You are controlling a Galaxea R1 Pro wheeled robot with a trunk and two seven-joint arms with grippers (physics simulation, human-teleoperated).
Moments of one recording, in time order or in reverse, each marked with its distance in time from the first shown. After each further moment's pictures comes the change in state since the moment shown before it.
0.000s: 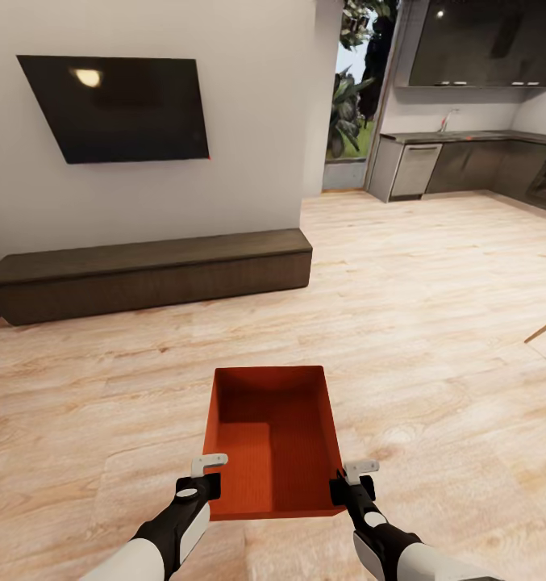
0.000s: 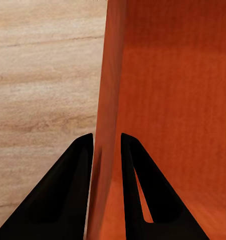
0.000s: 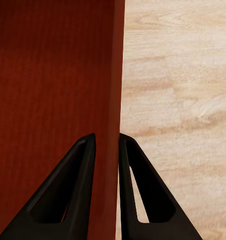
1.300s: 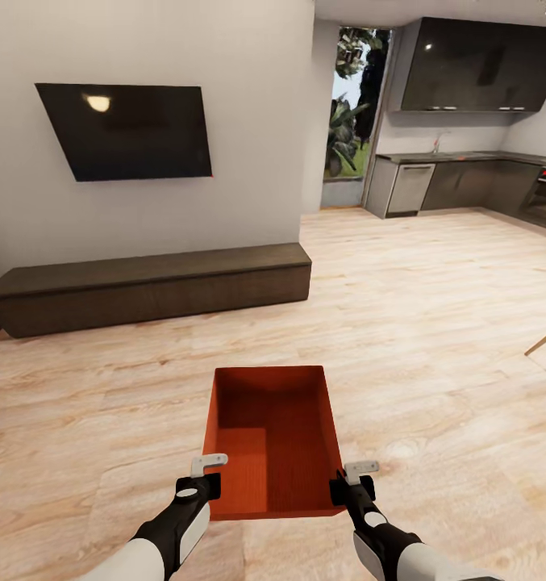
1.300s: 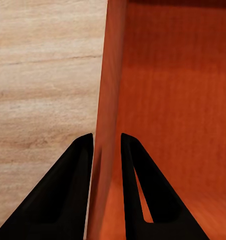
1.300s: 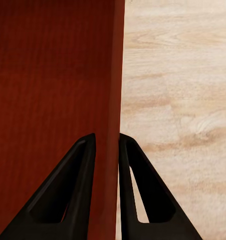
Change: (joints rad) left arm 0.000 0.000 0.000 0.000 0.000 0.000 0.000; right arm 0.000 0.000 0.000 0.000 0.000 0.000 0.000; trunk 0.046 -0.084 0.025
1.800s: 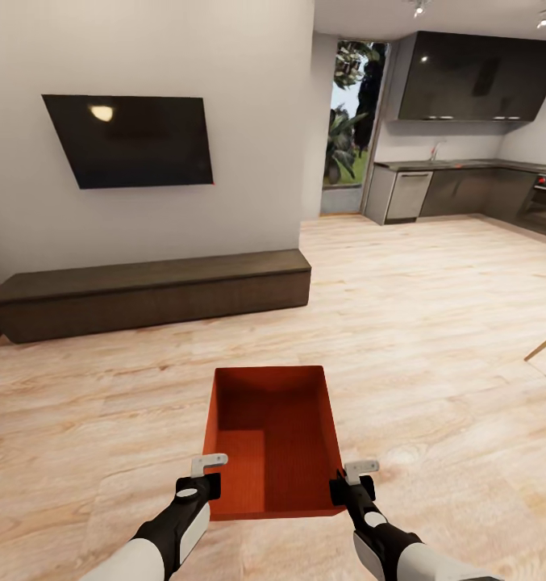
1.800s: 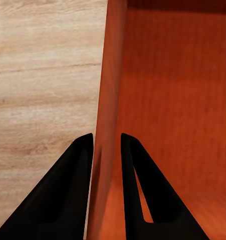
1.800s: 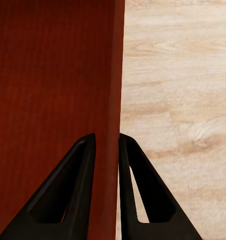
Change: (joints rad) left arm 0.000 0.000 0.000 0.000 0.000 0.000 0.000; right arm 0.000 0.000 0.000 0.000 0.000 0.000 0.000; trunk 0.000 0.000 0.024
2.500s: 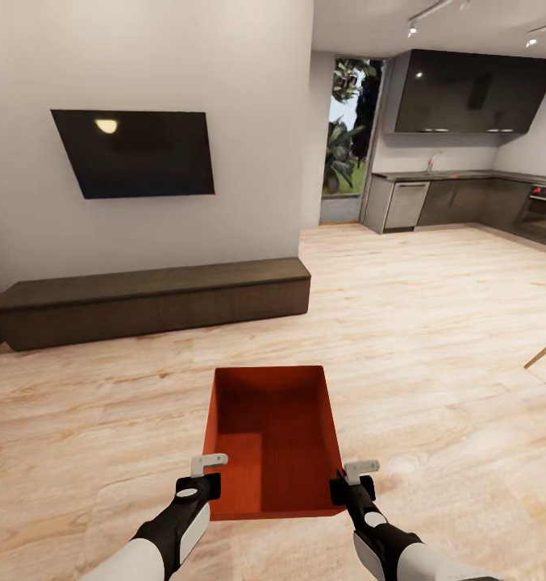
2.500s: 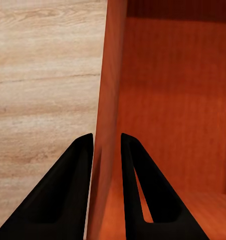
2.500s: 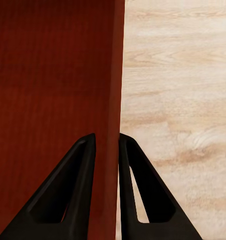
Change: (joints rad) left arm 0.000 0.000 0.000 0.000 0.000 0.000 0.000; right arm 0.000 0.000 0.000 0.000 0.000 0.000 0.000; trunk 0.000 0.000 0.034
